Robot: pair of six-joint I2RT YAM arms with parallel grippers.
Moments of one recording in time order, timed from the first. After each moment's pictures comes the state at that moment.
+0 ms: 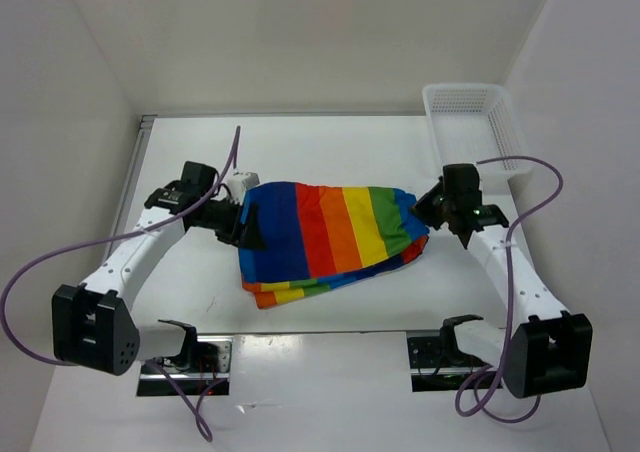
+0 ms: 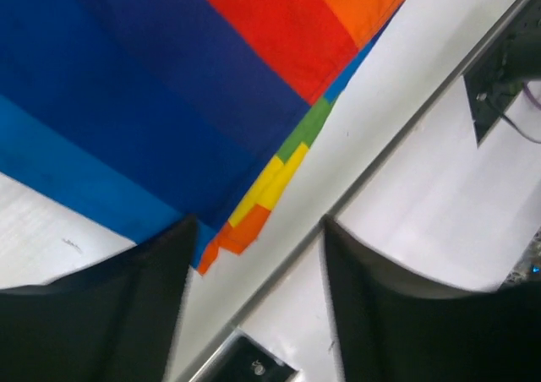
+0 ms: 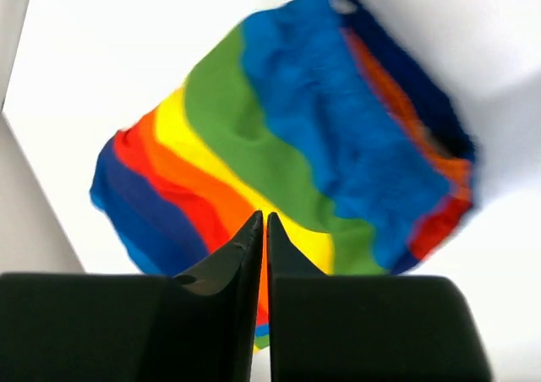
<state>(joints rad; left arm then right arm) -0.20 1.28 0.99 -0.83 0.68 0.07 0.12 1.10 0.85 -0.53 -0.04 0.93</state>
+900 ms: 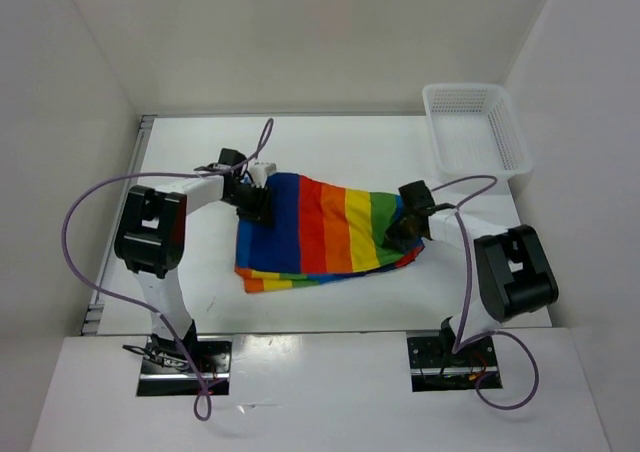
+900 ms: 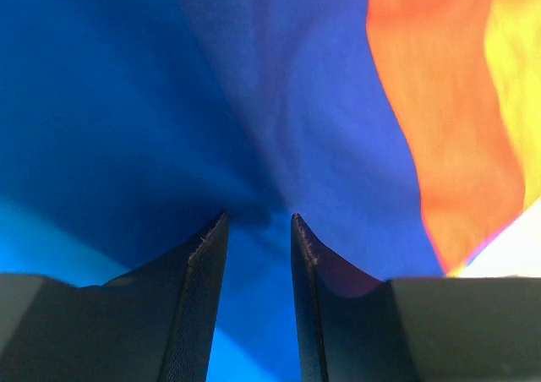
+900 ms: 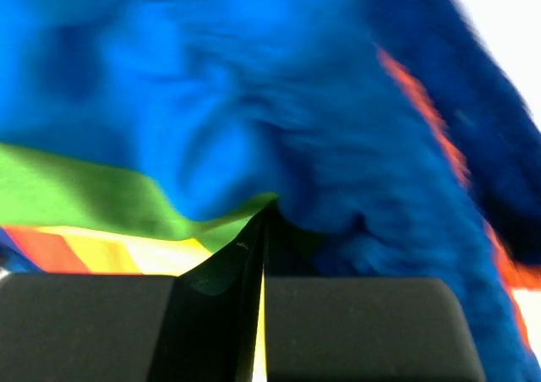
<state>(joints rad) -0.19 1.89 1.17 -0.50 0.56 0.07 0.23 1.52 0.72 -0.34 -0.06 0.99</state>
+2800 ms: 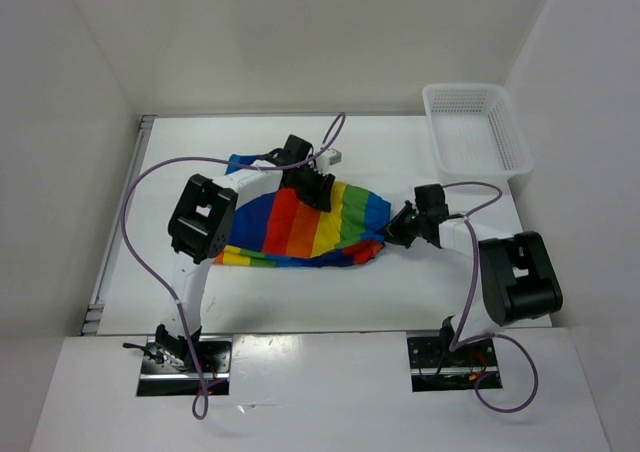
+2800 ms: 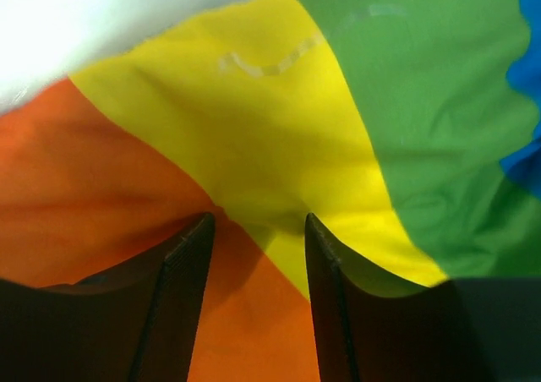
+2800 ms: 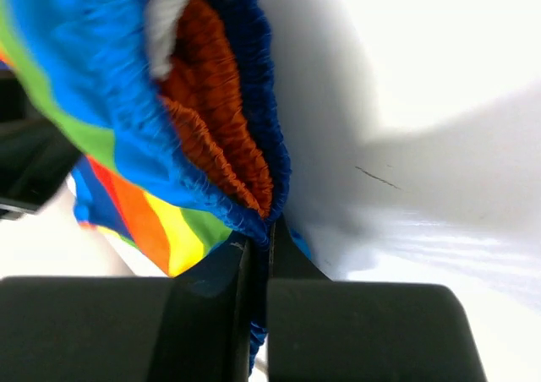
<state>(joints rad) -0.47 2.20 1.63 -0.38 0.49 0.07 0.17 1.53 0.63 -0.05 -0.37 0.98</state>
